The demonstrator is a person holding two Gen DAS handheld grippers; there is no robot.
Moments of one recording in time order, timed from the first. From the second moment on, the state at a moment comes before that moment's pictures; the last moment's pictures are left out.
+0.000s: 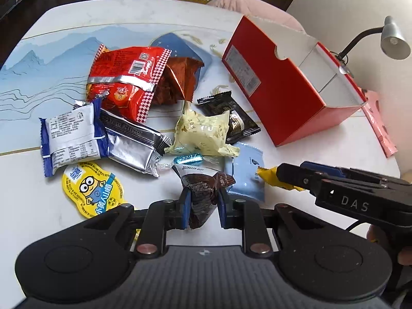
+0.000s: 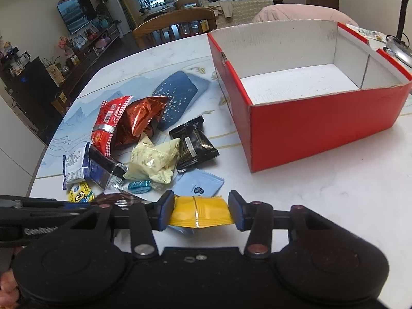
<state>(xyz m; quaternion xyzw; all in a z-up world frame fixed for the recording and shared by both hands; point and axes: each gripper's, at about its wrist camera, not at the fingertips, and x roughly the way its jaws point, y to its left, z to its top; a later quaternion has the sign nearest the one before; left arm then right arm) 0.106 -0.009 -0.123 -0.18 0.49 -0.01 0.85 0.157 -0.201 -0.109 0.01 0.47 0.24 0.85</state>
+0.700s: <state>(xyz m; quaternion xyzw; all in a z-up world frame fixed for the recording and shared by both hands) 0.148 -0.046 -0.018 -0.14 0.42 -0.04 0.89 0.193 -0.247 -0.011 0.02 0.36 0.24 0.90</state>
